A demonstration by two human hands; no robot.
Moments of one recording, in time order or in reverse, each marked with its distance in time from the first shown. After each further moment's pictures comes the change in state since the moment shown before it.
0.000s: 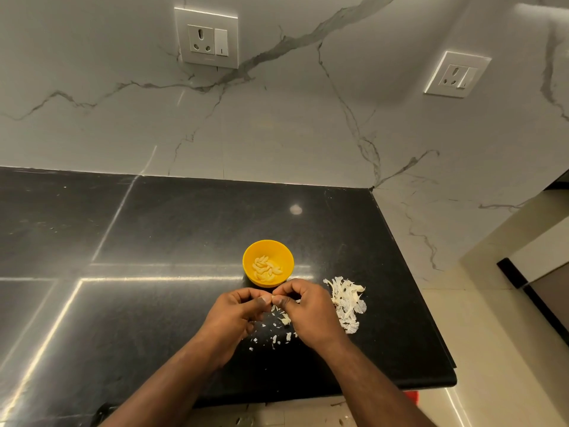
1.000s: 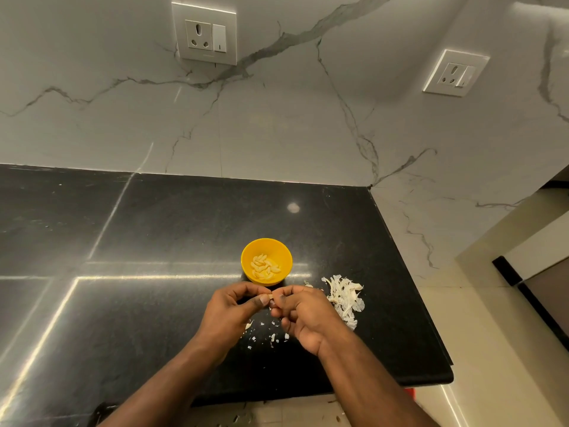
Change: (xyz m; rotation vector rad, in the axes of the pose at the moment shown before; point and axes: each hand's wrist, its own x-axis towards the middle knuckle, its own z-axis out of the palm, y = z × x) left_hand -0.006 0.002 0.000 0.234 0.060 0.308; right_hand 0.003 -0.018 0.001 0.701 -0.139 0.628
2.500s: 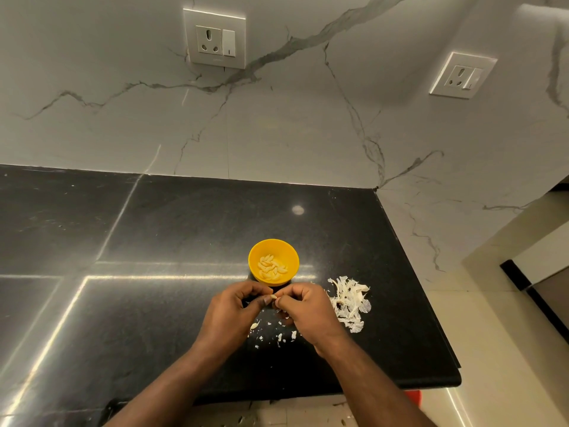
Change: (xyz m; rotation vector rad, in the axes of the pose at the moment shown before) left_hand -0.001 -0.004 -0.012 0.361 0.061 0.180; right_hand 0.007 0.016 0.001 -0.449 0.058 -0.414
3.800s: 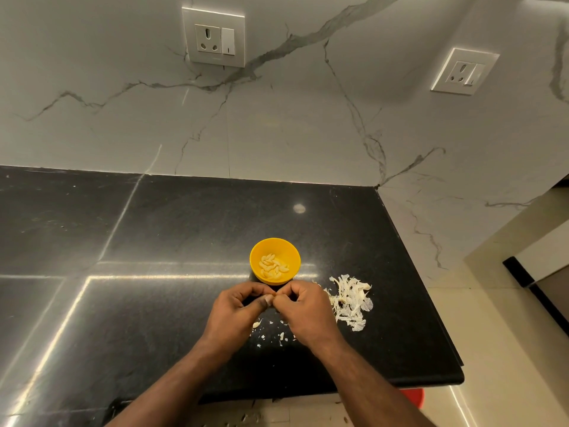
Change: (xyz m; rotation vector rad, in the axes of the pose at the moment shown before) left_hand -0.004 0.011 0.003 -0.320 -0.067 -0.050; right_hand -0.006 -0.005 0.007 -0.258 0.129 -0.128
